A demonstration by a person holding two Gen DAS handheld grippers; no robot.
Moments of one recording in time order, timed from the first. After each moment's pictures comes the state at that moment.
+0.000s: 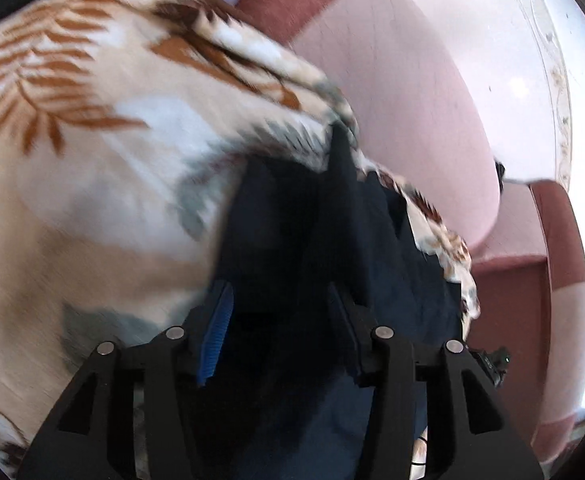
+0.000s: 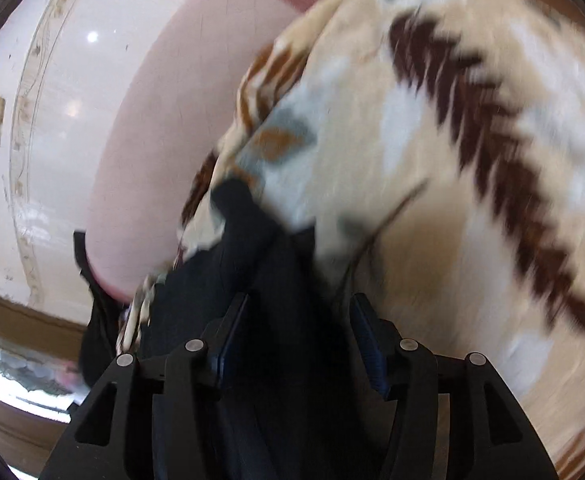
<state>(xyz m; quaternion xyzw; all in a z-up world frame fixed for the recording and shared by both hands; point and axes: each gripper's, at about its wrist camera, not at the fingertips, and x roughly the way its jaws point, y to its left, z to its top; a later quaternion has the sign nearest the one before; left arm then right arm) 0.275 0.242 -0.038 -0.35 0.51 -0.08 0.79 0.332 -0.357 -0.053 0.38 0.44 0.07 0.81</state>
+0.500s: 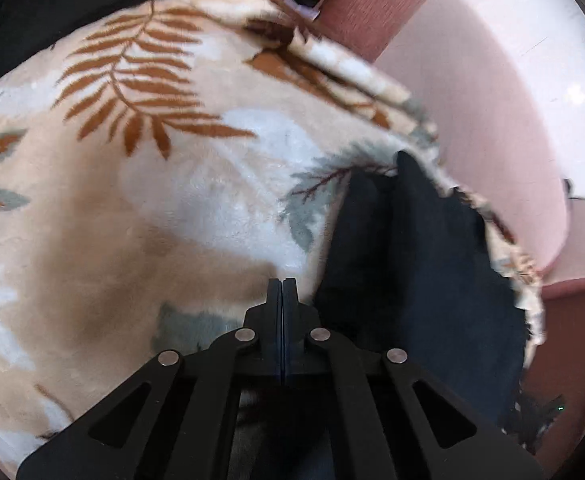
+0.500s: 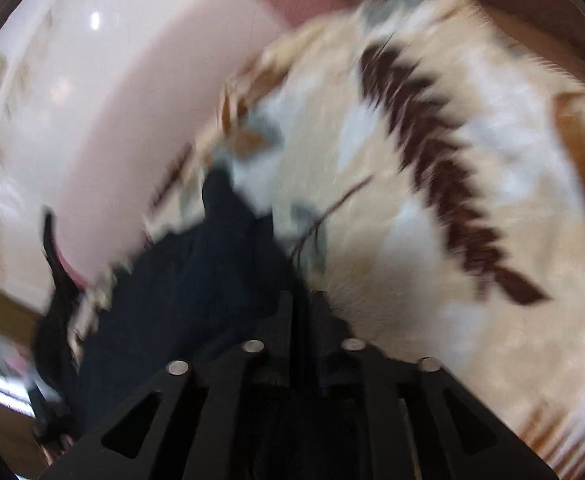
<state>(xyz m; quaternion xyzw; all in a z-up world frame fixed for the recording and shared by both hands) 0.259 0.262 -0.033 -0.30 0.50 0.05 0.81 0.284 -0.378 -0.034 0.35 0.39 0.00 0.85</state>
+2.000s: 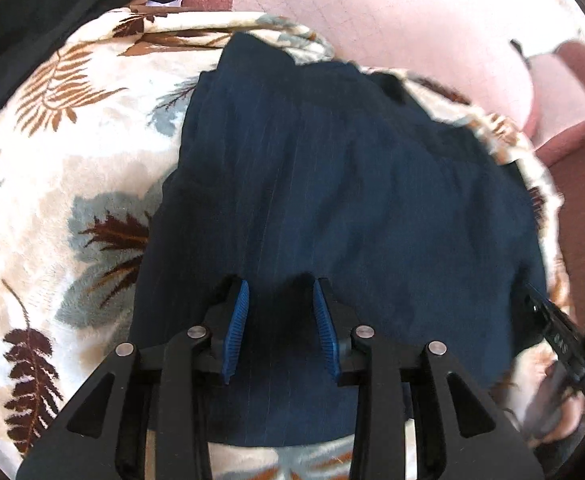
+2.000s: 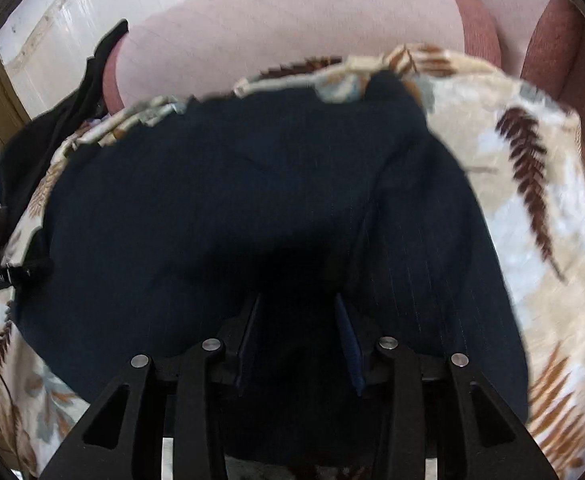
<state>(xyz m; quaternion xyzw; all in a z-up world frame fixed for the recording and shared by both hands) 0.215 0.141 -0.027 -0.14 0.53 -0.02 0.84 0.265 -0.240 -0.021 0.06 0.45 0.10 0.88</state>
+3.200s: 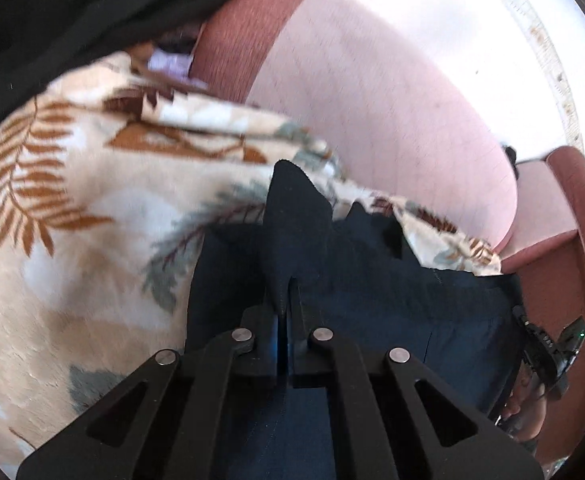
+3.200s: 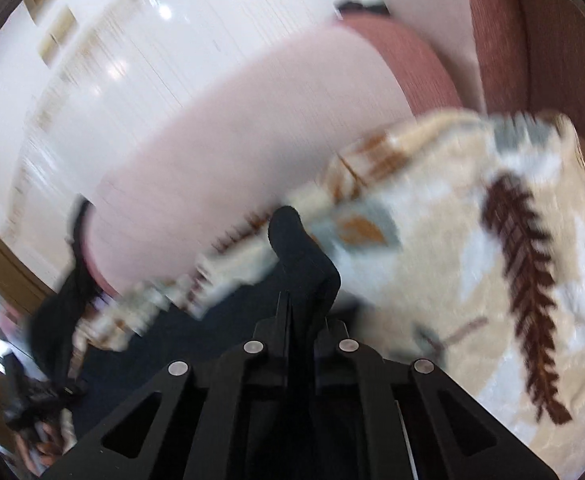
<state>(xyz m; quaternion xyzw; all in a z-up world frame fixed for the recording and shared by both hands) 0.302 0.207 -0.001 -0.24 0.43 -0.04 0.87 0.368 -0.314 0.026 0.26 0.32 0.07 0.91</state>
